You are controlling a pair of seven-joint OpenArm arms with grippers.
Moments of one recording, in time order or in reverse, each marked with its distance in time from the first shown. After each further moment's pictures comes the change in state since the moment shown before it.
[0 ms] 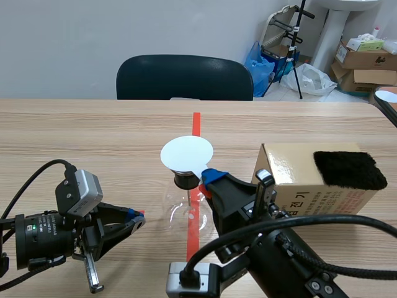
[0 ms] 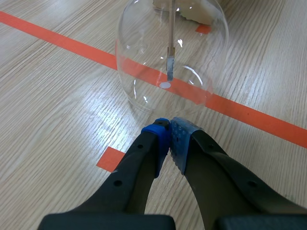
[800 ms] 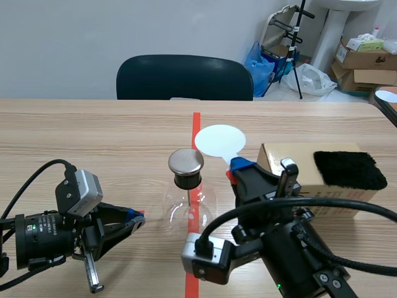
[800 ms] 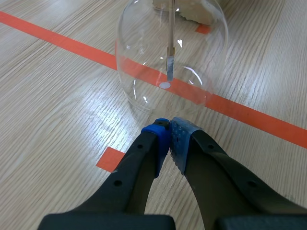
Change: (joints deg) left arm 0.0 0.0 0.0 0.0 0.0 0.0 0.0; right arm 0.0 0.0 0.0 0.0 0.0 0.0 -12.6
